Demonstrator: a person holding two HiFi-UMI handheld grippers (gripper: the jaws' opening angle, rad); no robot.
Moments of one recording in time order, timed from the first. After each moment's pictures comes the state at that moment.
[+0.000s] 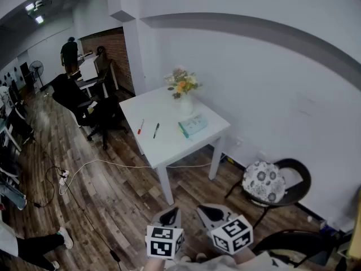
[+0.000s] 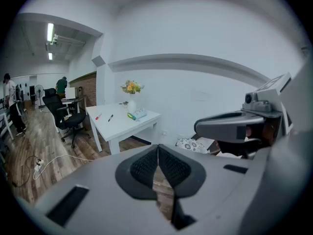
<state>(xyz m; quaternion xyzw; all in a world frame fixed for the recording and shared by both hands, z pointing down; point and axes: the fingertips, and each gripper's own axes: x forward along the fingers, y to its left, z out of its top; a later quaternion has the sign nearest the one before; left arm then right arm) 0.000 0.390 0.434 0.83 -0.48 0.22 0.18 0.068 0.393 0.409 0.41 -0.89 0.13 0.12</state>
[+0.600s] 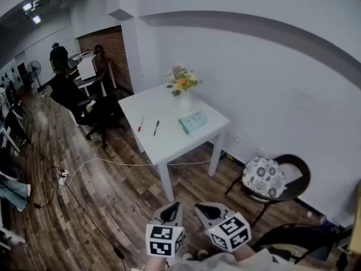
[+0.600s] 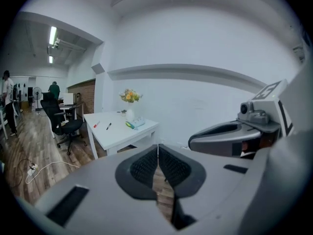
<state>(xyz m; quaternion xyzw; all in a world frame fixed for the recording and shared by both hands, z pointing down) -0.009 0.386 0.420 0.85 -0.48 0.17 0.15 0.048 0.403 0.414 0.40 -0.89 0.13 0.15</state>
